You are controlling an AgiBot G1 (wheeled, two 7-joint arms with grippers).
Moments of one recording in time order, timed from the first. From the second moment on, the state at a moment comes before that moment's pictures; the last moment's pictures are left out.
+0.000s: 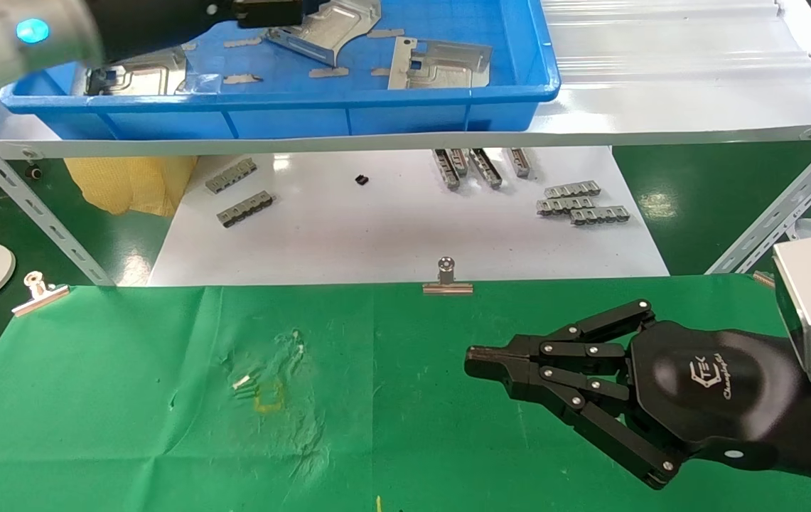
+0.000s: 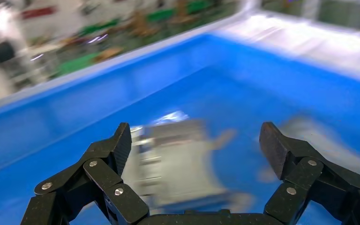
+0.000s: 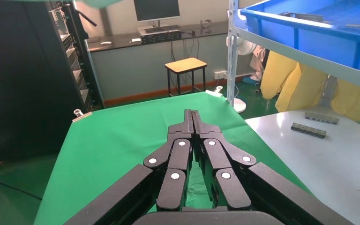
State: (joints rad) left arm -1.87 1.16 0.47 -0.36 1.22 0.95 -0.07; right arm 1.09 -0.57 -0.38 1.24 -0.65 -1.44 0.12
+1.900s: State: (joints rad) left arm -1.97 1.34 0.48 -0.08 1.24 0.69 0.00; right arm 1.09 -0.57 -0.38 1.24 -0.65 -1.44 0.12
